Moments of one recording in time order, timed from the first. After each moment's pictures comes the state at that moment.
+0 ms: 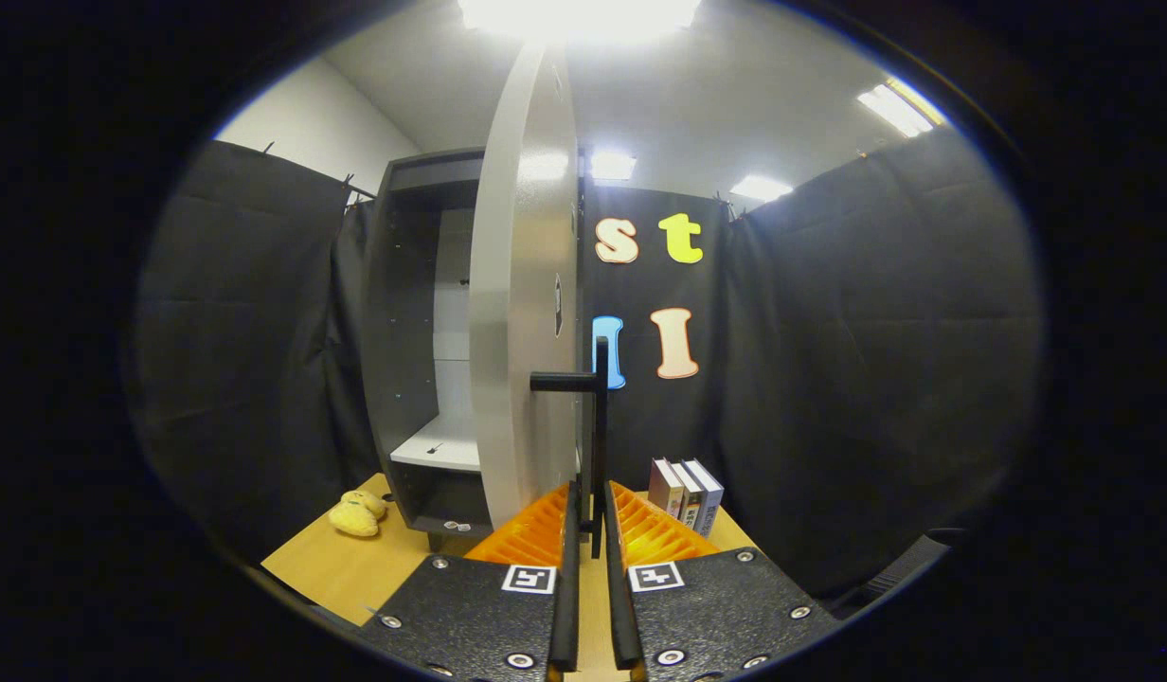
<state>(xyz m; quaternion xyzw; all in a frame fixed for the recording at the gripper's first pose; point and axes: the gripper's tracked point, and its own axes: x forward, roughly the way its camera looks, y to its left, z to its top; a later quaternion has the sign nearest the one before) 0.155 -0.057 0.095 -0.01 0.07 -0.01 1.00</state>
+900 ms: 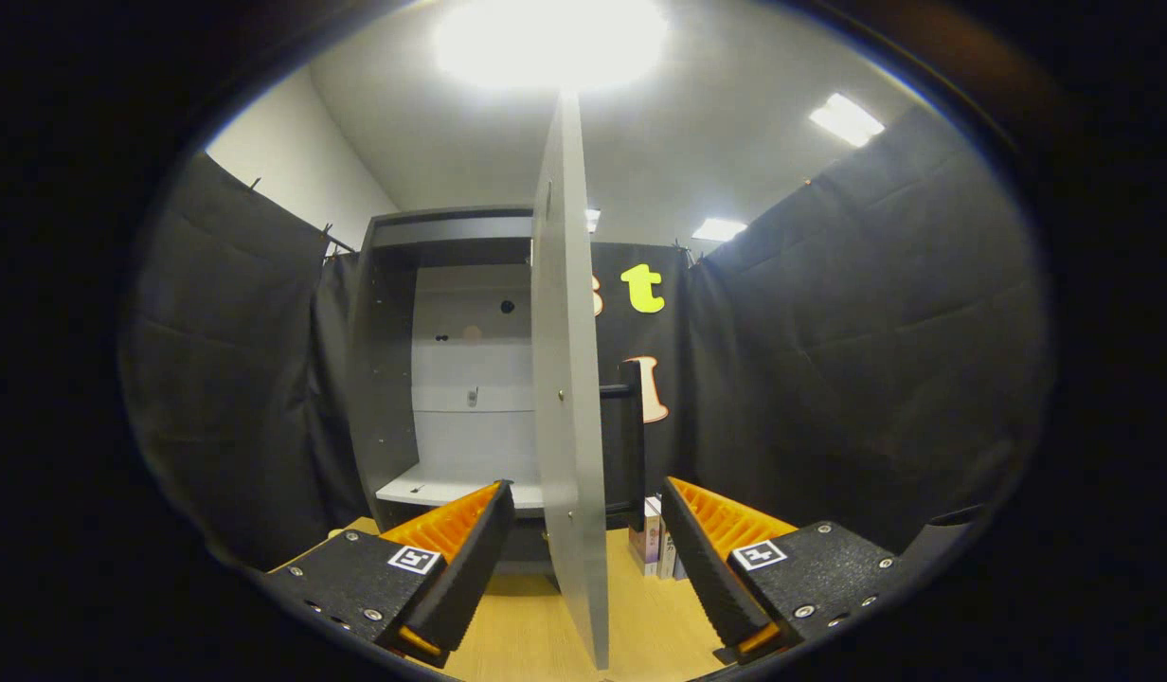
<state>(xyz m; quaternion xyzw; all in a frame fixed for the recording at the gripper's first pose) 0.116 -0.072 0.106 0.01 -0.04 -0.05 1.00</state>
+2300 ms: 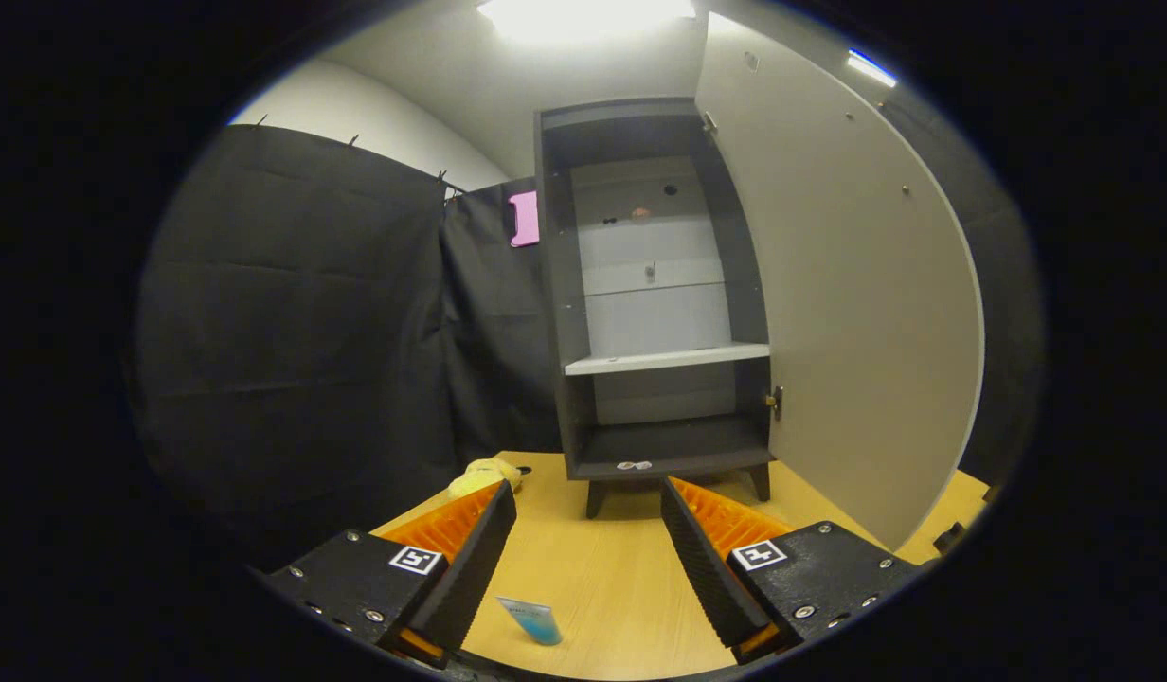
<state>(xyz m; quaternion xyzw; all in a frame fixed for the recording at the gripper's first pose) 0.124 0.201 -0.142 0.04 0.06 0.14 0.99</state>
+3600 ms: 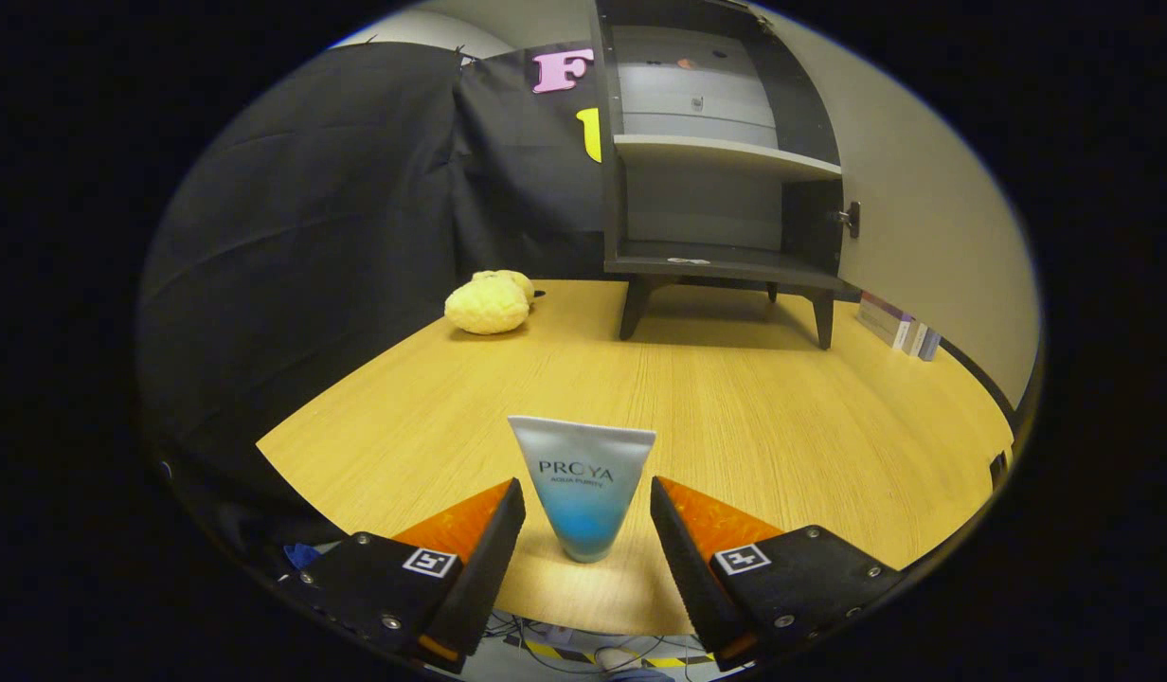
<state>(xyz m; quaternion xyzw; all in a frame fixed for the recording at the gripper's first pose) 0.116 0.258 -0.352 -0.03 0.28 0.14 0.95</state>
